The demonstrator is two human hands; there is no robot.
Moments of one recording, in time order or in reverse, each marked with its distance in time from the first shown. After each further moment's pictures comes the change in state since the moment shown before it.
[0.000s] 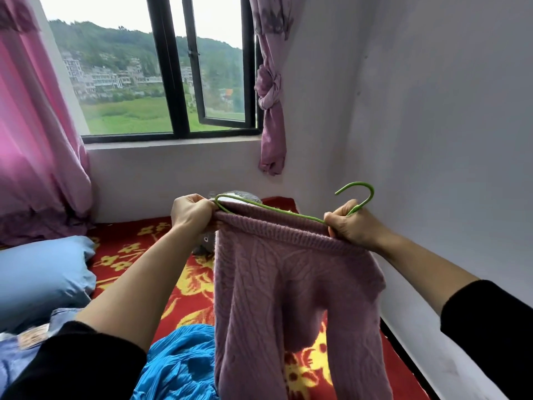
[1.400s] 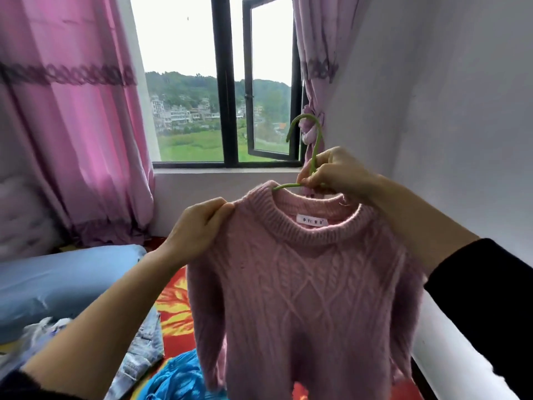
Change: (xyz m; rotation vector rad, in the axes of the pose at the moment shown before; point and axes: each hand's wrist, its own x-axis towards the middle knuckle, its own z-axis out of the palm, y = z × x) left_hand -0.066 0.042 -0.050 0.657 -0.065 0.755; right_hand 0.039 -0.142 -0.046 0.126 -0.148 -0.242
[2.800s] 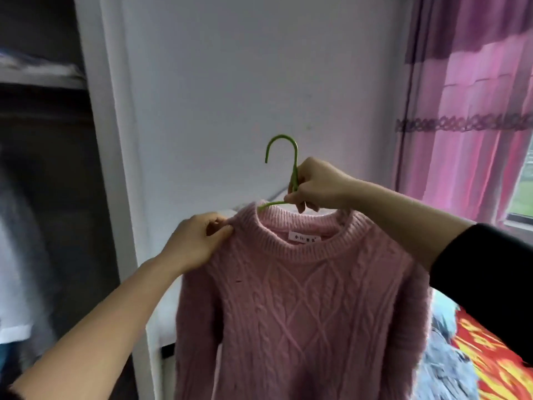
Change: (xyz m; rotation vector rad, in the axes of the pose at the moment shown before) left_hand -0.515 0.009 -0.491 0.677 0.604 -0.850; right_hand -0.214 -0.475 0.447 0.051 -0.813 -0.954
